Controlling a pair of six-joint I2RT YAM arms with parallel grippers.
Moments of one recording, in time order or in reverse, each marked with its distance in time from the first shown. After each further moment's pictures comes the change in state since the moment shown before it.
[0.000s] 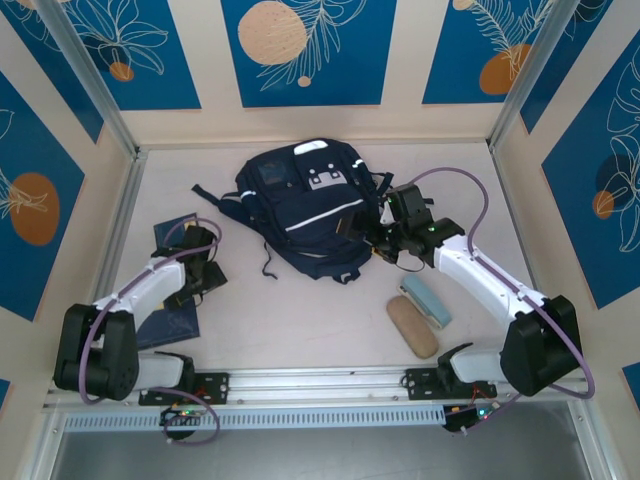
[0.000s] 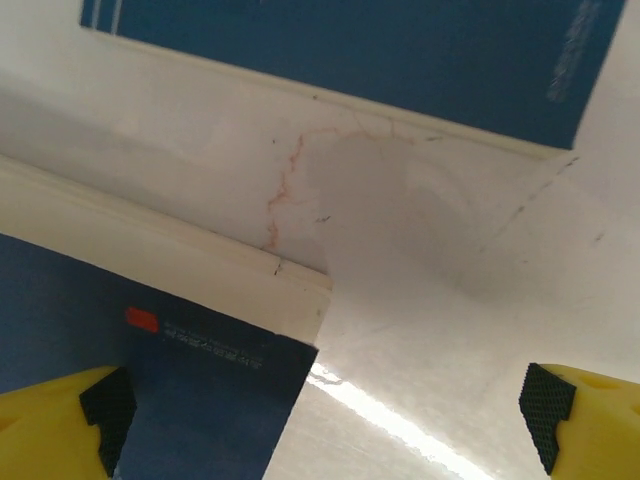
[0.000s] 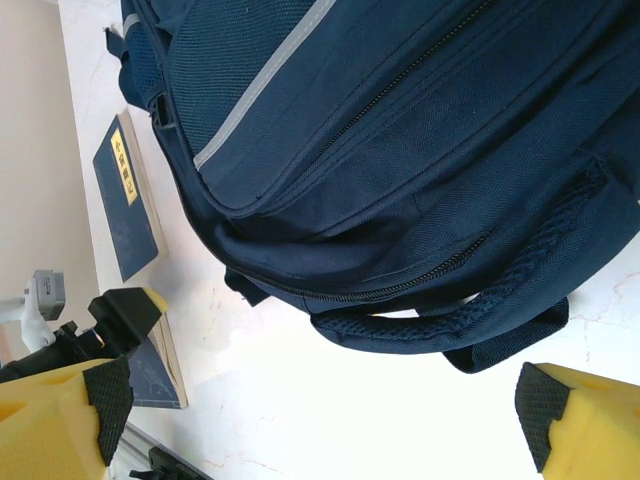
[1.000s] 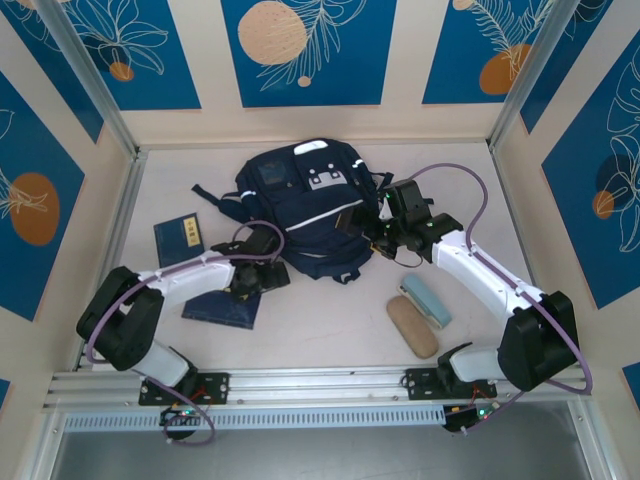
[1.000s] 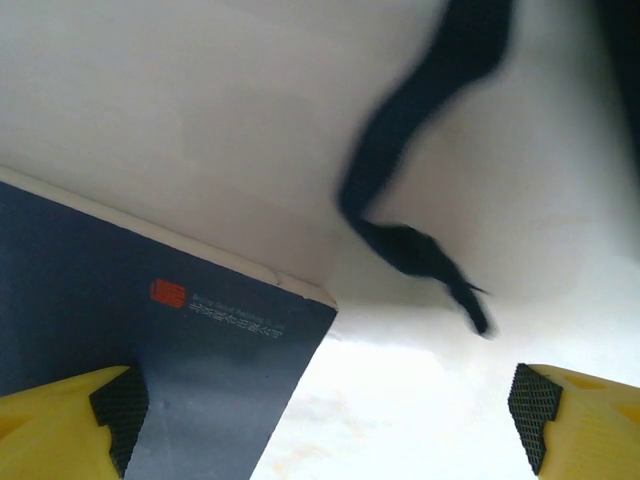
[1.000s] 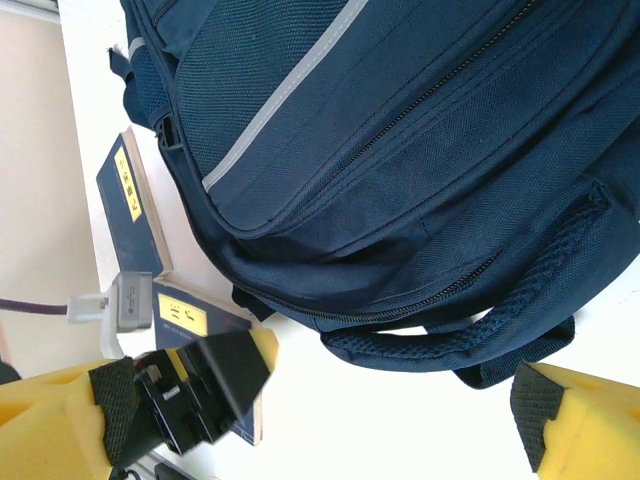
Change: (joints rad) left arm -0.482 0.205 0.139 0.182 0.206 -0.184; right arm 0.005 0.023 0.043 -0.010 0.023 0.016
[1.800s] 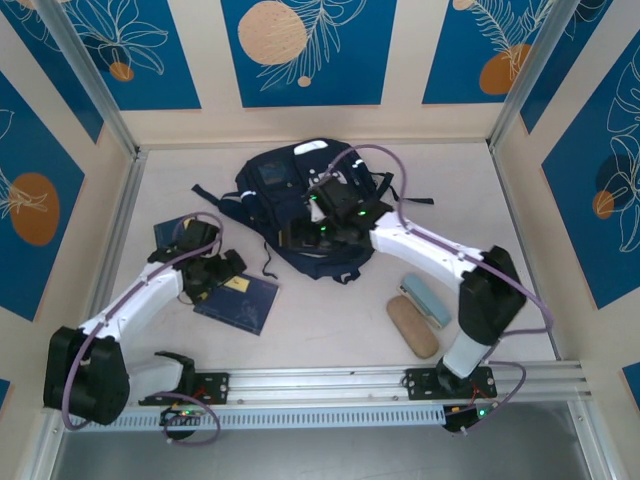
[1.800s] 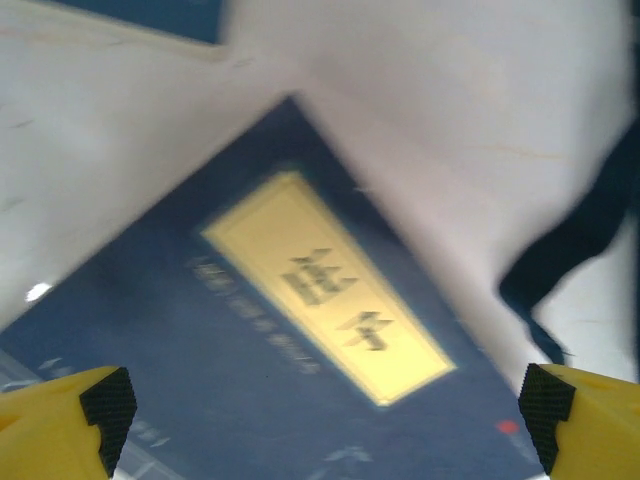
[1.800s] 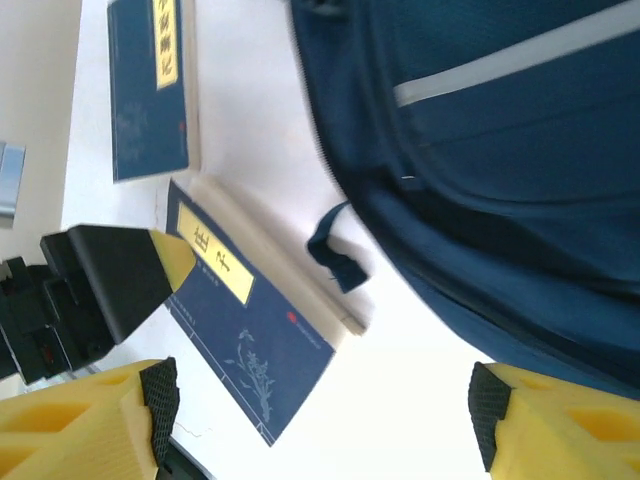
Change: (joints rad) left arm 0.409 -0.340 -0.104 -0.182 0.072 0.098; right arm 0.340 0.367 0.372 -0.066 0.087 -0.177
